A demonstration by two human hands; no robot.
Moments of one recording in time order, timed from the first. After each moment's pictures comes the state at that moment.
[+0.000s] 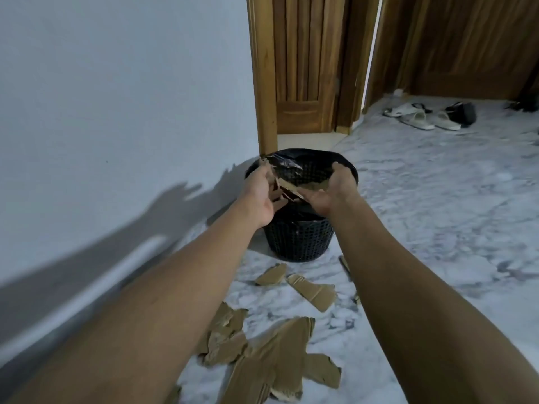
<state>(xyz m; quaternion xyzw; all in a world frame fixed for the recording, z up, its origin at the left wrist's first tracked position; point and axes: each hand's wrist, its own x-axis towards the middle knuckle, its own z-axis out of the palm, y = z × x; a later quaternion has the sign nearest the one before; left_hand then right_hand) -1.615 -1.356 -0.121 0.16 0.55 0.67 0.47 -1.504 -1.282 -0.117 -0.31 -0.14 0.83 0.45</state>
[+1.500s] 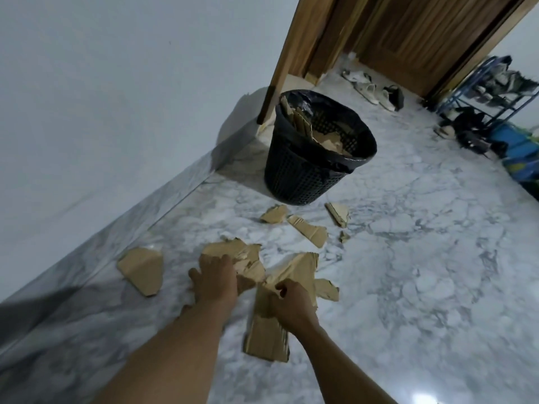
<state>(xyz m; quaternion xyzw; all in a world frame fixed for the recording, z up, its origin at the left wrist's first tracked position) -1.718 -1.583 -0.383 0.50 0.83 0.07 0.25 -1.551 -1.570 -0.334 -0.66 -0.69 0.29 -0.02</state>
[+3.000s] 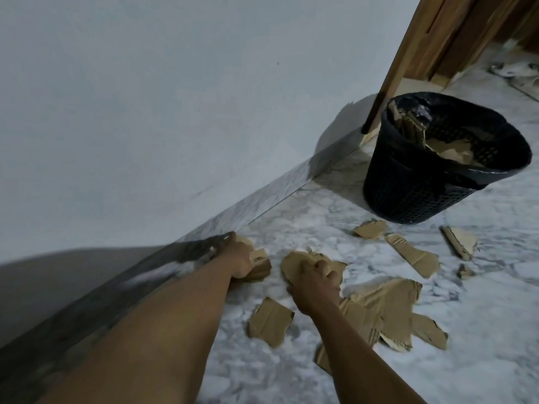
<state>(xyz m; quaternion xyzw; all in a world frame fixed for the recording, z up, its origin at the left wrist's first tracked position) -1.851 -1.629 -0.354 0.44 0.84 -0.07 0.31 -1.658 -1.563 -0.370 -0.51 -0.82 0.21 -0.14</state>
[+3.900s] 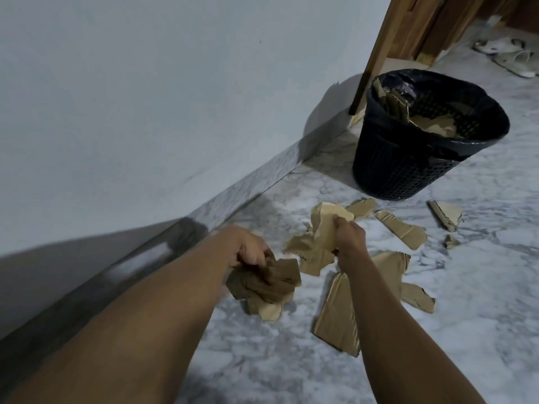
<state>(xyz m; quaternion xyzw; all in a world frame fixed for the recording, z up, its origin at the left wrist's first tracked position) -1.813 -1.629 -0.298 0.38 0.69 0.00 0.62 -1.633 -1.502 -0.325 -0.62 -0.43 0.59 0.29</state>
